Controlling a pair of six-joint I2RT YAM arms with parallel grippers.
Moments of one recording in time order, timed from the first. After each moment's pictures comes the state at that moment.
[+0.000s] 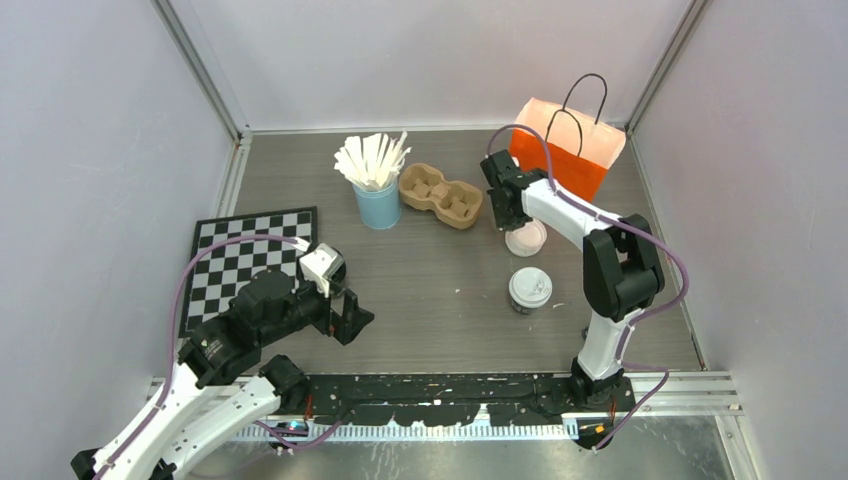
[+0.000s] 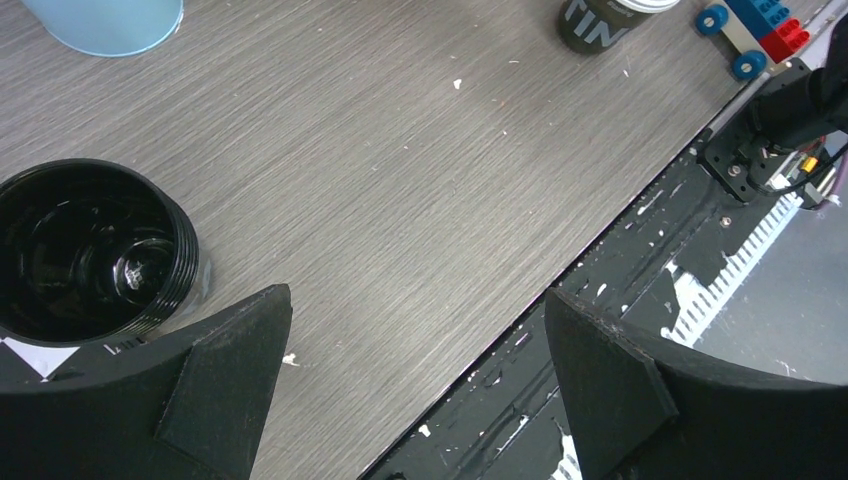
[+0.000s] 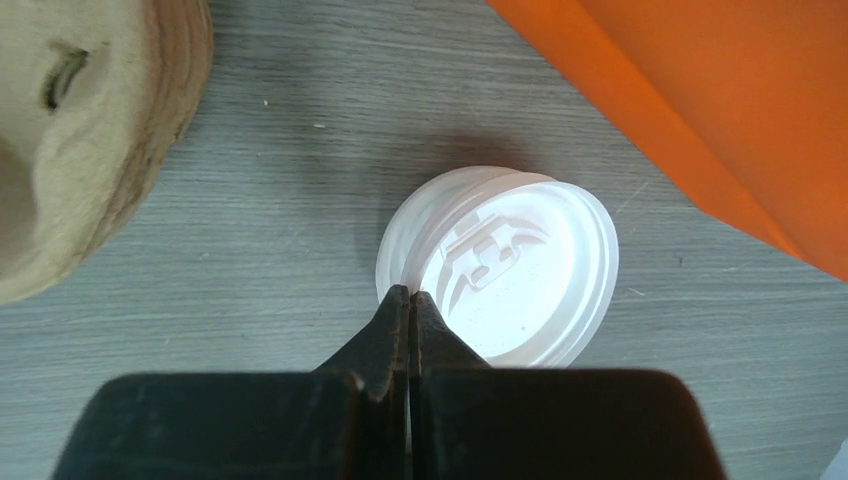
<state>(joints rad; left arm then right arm) -0.75 0.46 0.77 -0.77 0.09 -0.19 0.42 1.84 1.37 -0.69 0.32 0.22</state>
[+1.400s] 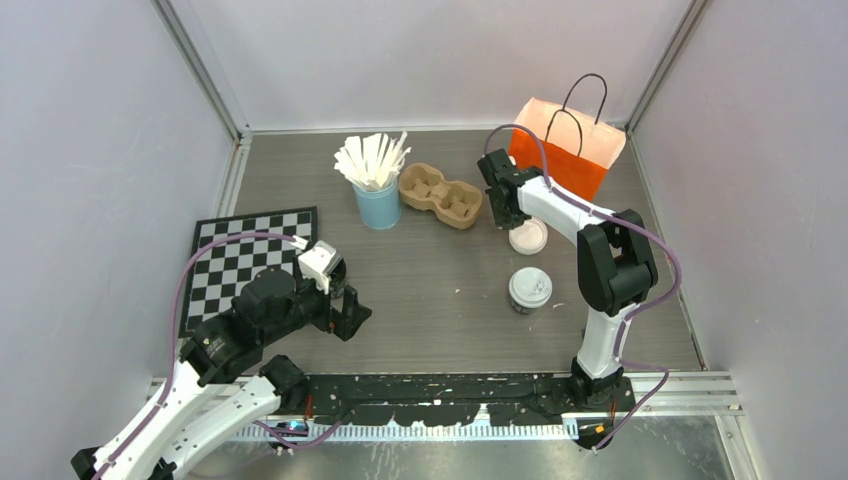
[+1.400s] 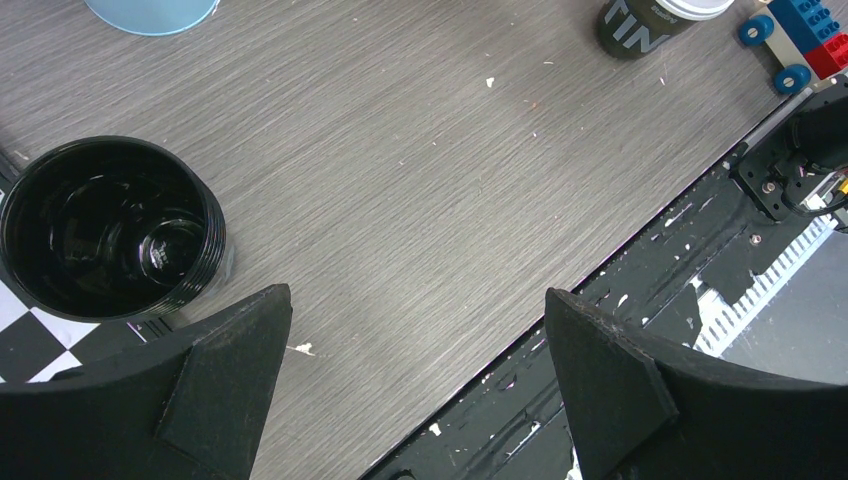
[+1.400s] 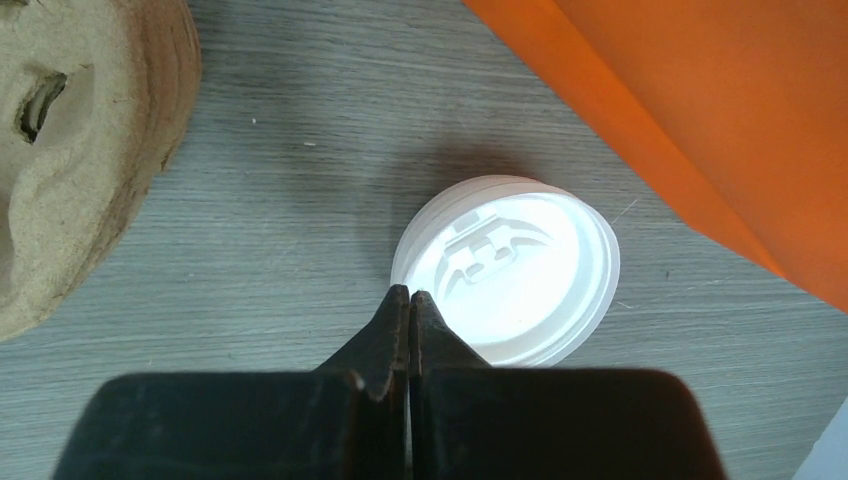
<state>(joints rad) -0.75 0.48 0.77 -0.78 0.02 -0.21 0.42 1.88 1.42 -0.71 0.35 0.20</state>
